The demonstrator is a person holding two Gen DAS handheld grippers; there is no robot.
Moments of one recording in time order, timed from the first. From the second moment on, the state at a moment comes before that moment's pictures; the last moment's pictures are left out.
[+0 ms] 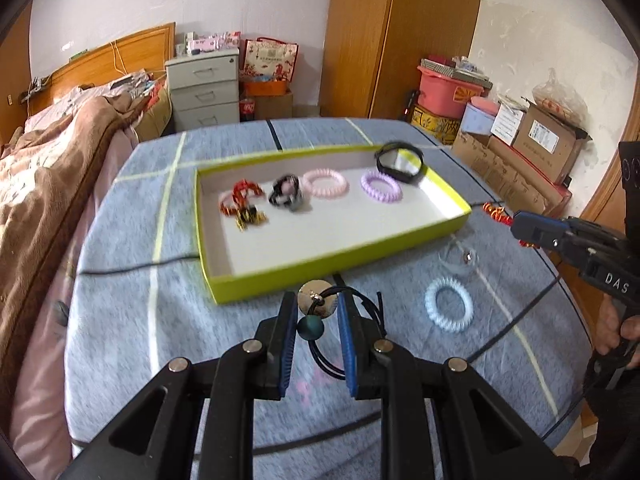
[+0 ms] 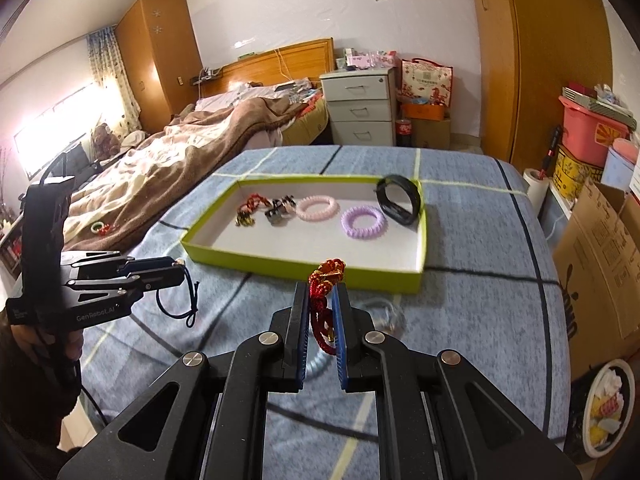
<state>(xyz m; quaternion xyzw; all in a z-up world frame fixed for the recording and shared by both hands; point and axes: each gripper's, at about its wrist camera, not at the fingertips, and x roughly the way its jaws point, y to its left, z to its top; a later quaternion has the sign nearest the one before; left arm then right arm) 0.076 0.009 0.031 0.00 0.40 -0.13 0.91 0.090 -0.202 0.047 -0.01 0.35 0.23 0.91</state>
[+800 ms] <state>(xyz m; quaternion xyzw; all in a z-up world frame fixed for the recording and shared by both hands) 0.168 0.033 0.017 -0.03 0.43 -0.12 0.89 0.201 -0.140 0.017 -0.03 0.41 0.26 0.88</state>
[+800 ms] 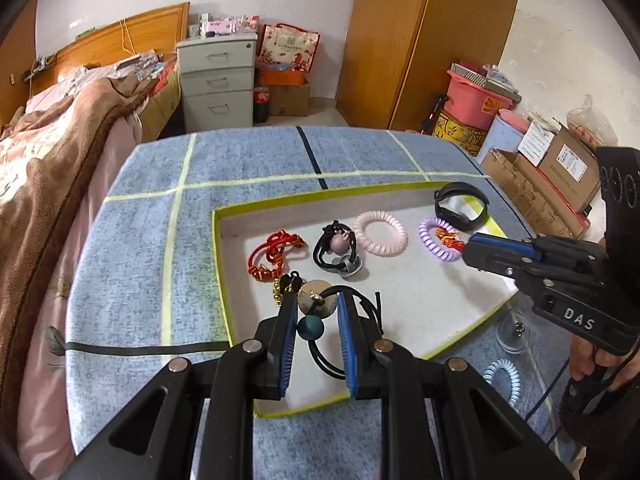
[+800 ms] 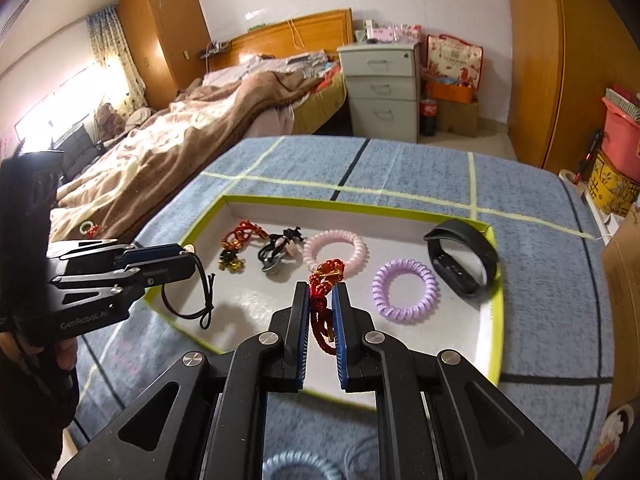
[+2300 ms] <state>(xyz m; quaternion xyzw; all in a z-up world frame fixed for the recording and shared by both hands) 0.170 0.026 0.001 -0.02 0.46 -0.11 0.88 0.213 -0.133 -0.002 -0.05 0.43 0.23 0.87</state>
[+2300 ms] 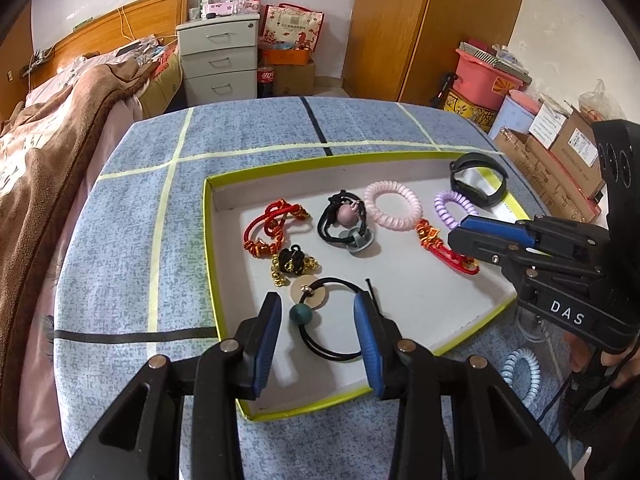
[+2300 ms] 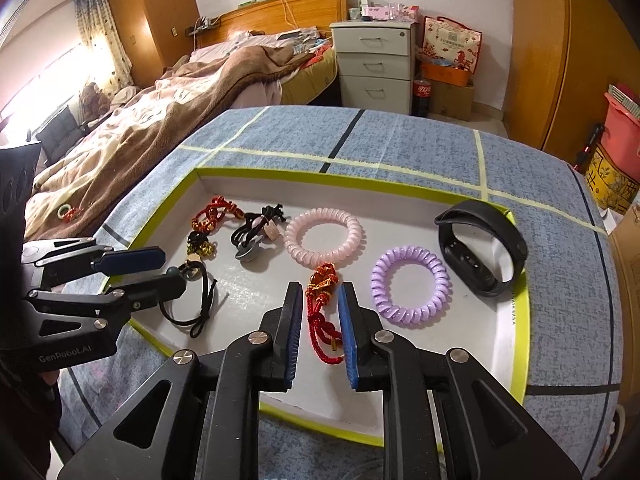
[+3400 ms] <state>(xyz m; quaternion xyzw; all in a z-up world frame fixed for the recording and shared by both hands) 0.089 -0.046 0.003 -0.03 0.45 -0.19 0.87 0.138 -0.240 0.012 -0.01 0.42 0.16 0.89</state>
